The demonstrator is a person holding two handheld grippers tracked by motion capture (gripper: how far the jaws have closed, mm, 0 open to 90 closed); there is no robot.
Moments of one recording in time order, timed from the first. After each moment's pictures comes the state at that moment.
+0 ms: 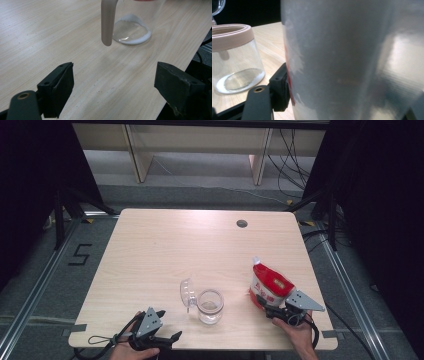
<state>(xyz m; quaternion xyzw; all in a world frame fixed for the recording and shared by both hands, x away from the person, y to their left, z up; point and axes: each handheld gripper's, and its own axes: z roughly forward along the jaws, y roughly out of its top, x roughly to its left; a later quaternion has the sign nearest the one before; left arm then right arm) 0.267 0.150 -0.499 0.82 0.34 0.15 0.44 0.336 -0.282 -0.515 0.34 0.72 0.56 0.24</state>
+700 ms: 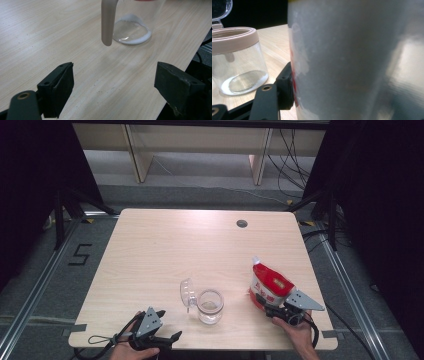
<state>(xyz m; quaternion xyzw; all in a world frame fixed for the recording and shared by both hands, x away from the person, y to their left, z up) 0.268 0.151 -0.499 0.82 0.34 0.15 0.44 0.338 -0.277 -0.516 0.34 0.70 0.58 0.24</state>
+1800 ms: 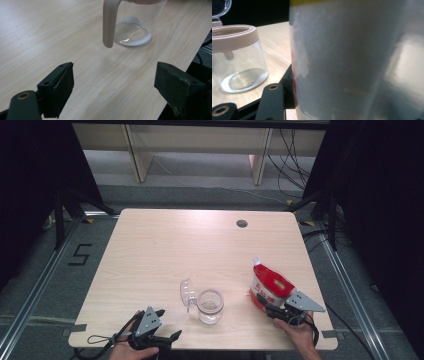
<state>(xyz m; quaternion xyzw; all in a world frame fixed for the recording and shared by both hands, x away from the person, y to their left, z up) 0.269 0.154 -0.496 0.82 0.33 0.16 0.43 0.335 -0.280 -0.514 0.33 0.71 0.56 0.25</state>
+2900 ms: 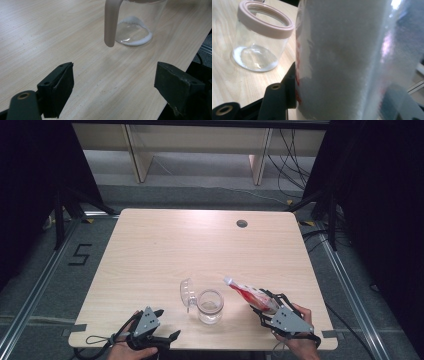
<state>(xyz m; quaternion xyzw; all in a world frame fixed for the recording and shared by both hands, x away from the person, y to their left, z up) 0.268 0.157 -0.497 0.82 0.33 0.16 0.44 0.295 -0.245 -0.474 0.13 0.79 0.45 0.39</state>
